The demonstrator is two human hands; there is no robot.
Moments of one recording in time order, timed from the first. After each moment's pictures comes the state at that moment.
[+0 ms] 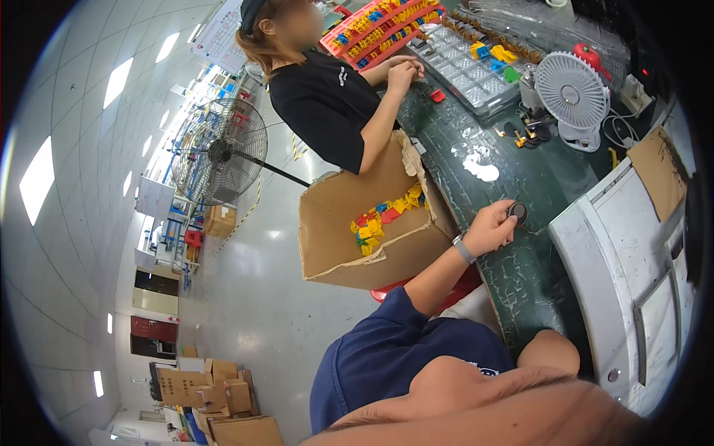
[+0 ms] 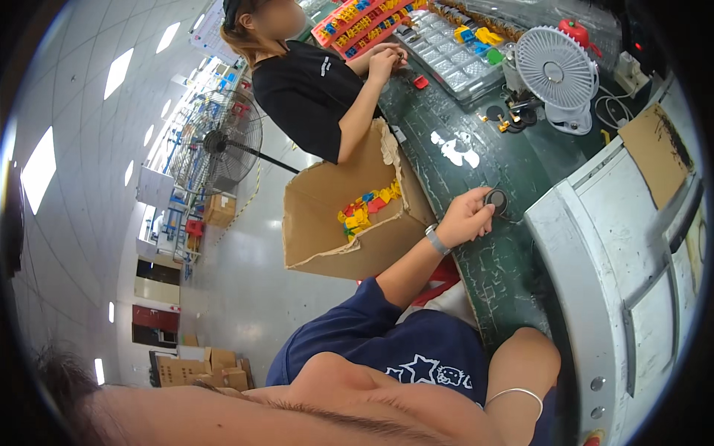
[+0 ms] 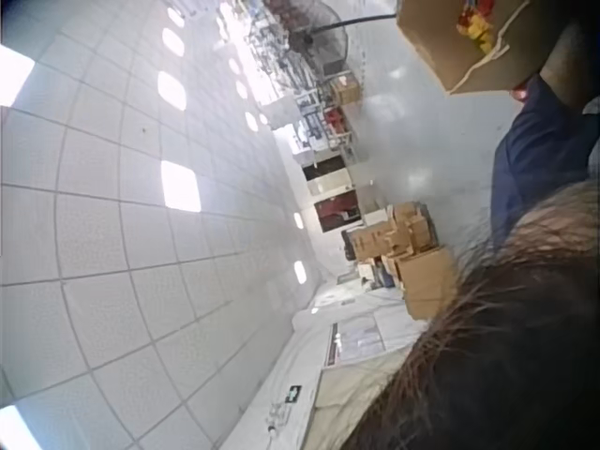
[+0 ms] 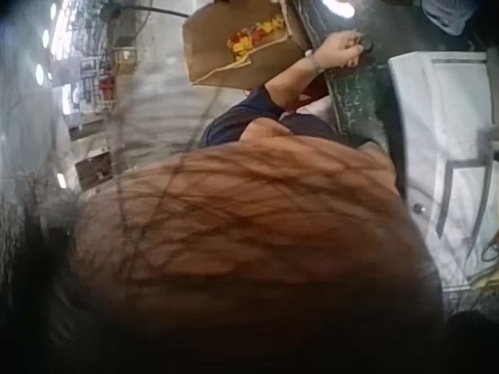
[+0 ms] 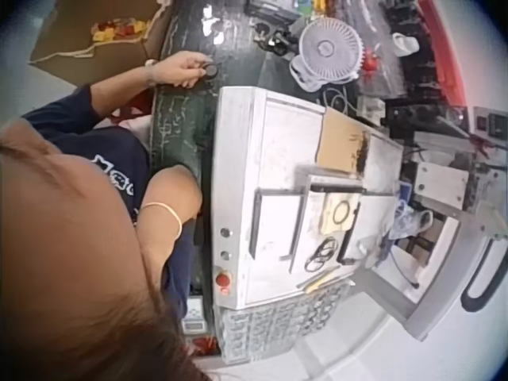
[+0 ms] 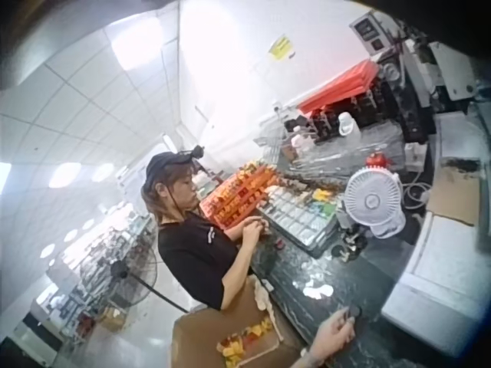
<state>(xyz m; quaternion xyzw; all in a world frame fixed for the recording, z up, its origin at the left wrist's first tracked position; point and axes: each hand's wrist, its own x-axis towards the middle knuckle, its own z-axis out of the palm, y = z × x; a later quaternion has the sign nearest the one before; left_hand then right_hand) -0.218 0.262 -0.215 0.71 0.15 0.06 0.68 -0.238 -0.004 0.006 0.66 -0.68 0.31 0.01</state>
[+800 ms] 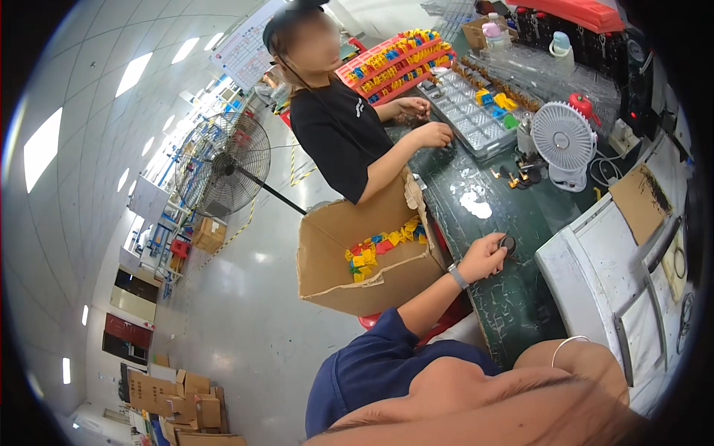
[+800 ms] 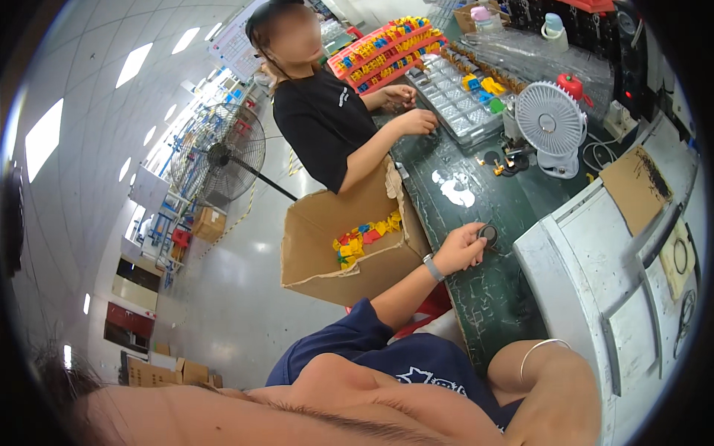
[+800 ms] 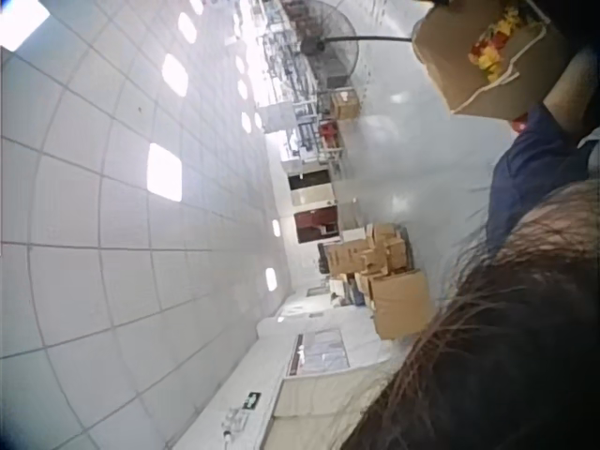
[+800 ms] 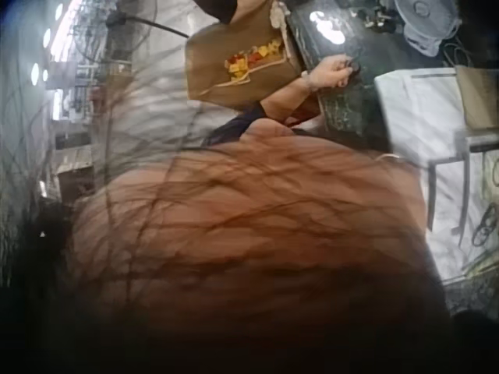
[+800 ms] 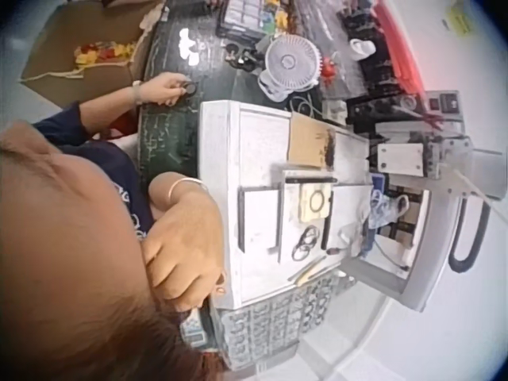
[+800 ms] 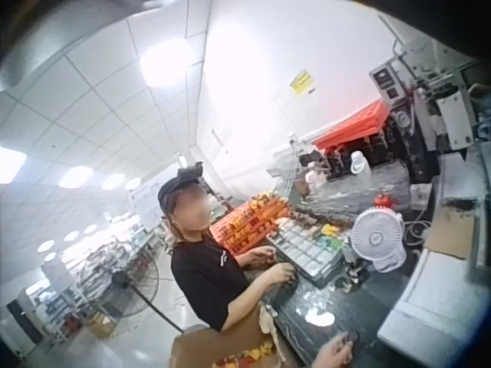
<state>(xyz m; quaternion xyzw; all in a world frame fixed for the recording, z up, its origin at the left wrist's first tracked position) -0.222 0.264 -0.221 0.71 0.17 0.06 0.68 -0.161 0.027 0.013 0.29 -0.79 0.19 0.51</state>
